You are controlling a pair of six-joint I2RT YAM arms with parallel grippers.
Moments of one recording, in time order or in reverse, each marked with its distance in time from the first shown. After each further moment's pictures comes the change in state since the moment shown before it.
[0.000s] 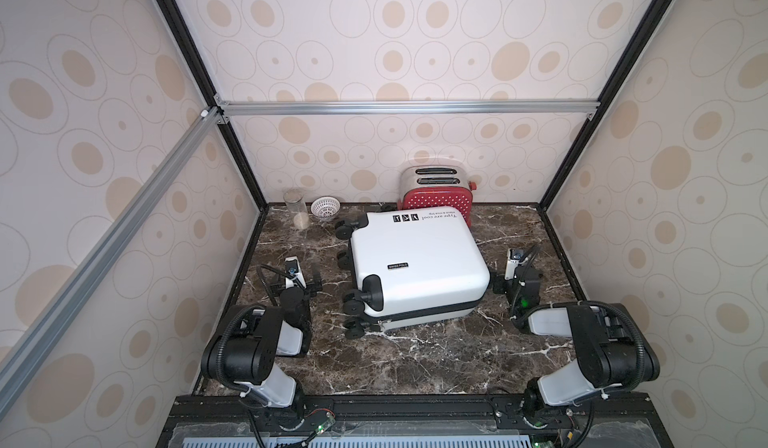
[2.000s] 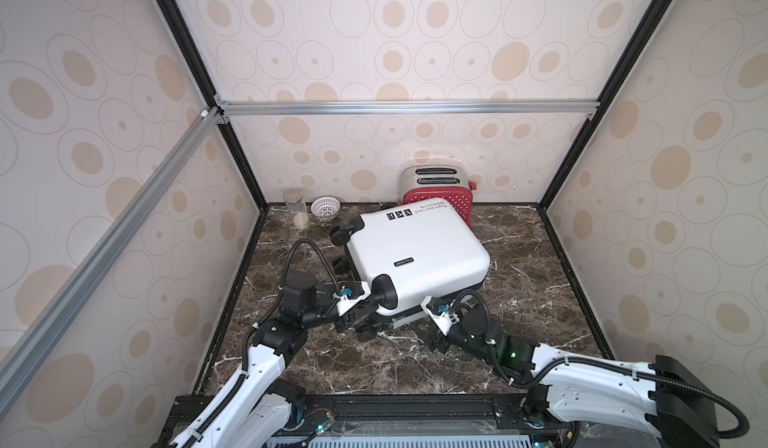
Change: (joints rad) left arm -0.289 -0.724 0.366 -1.474 1.052 0.502; right arm 0.979 -0.524 0.011 -0.477 -0.027 -0.034
